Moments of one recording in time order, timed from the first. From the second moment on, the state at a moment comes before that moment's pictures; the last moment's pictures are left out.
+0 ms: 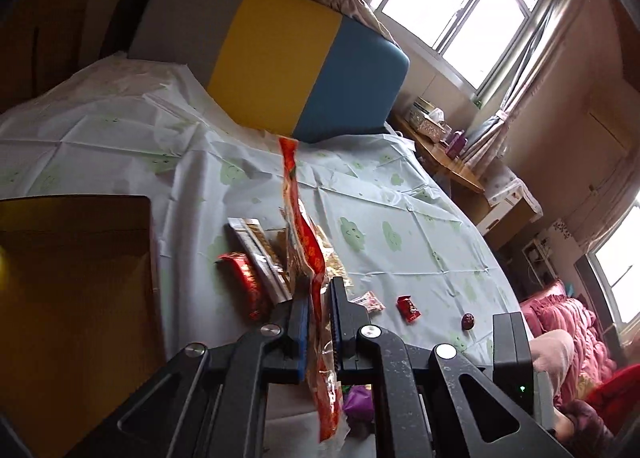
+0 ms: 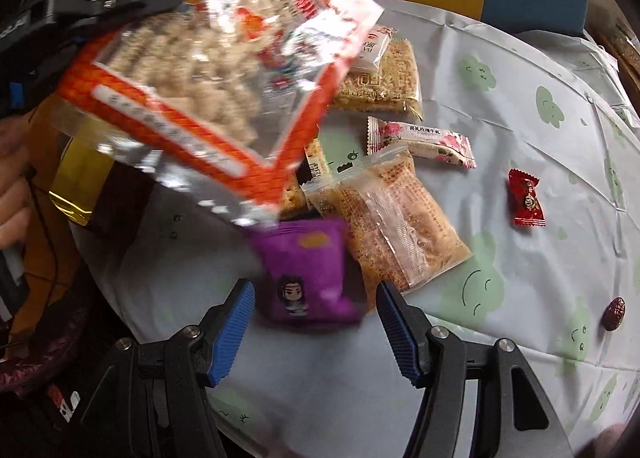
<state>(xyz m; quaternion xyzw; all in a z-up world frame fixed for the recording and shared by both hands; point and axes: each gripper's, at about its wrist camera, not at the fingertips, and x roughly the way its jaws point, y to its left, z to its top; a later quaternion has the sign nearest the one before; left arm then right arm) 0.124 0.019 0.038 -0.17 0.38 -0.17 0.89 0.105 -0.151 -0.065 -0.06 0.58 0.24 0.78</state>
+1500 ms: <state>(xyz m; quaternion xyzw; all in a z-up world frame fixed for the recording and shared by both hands) 0.061 0.245 -0.017 -0.22 0.42 0.14 0.87 0.103 -0.077 -0.077 -0.13 0.54 0.25 0.80</state>
